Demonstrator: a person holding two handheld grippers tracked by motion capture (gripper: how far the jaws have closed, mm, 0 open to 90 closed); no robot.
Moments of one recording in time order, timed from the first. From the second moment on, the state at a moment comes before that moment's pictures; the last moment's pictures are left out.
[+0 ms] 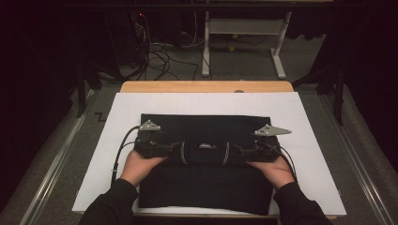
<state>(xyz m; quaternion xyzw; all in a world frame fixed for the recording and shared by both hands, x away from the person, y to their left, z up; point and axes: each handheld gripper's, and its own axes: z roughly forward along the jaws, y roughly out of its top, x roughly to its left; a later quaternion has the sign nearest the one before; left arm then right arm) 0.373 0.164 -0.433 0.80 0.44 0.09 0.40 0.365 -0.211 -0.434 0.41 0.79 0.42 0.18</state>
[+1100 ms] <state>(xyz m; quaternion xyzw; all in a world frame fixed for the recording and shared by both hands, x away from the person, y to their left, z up) 0.380 0.134 -0.466 0.84 0.42 0.08 0.32 0.376 -0.186 -0.467 0.40 0.84 0.34 0.15</state>
